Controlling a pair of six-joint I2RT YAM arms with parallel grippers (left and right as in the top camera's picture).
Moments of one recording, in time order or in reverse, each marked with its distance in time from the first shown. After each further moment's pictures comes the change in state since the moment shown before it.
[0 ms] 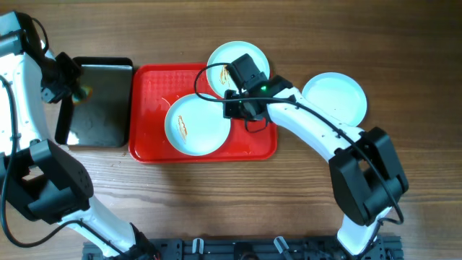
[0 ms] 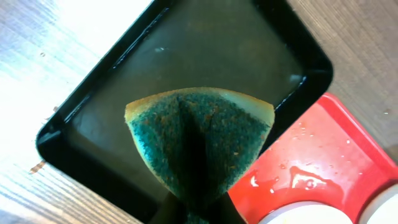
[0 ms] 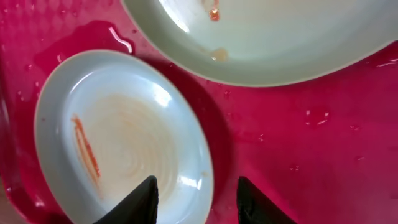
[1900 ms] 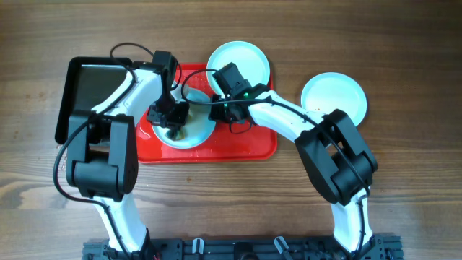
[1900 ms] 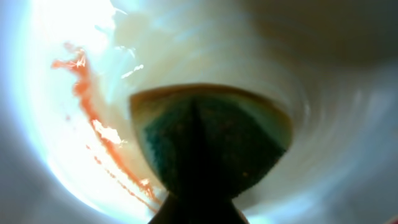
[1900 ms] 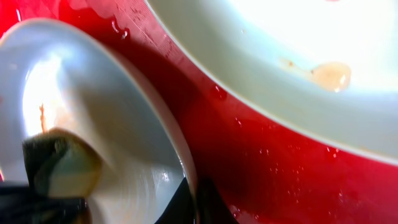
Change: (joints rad) left arm -0.554 0.096 -0.443 0.206 0.031 0.385; right arm 0.036 0.196 0.015 0.246 -0.101 0.069
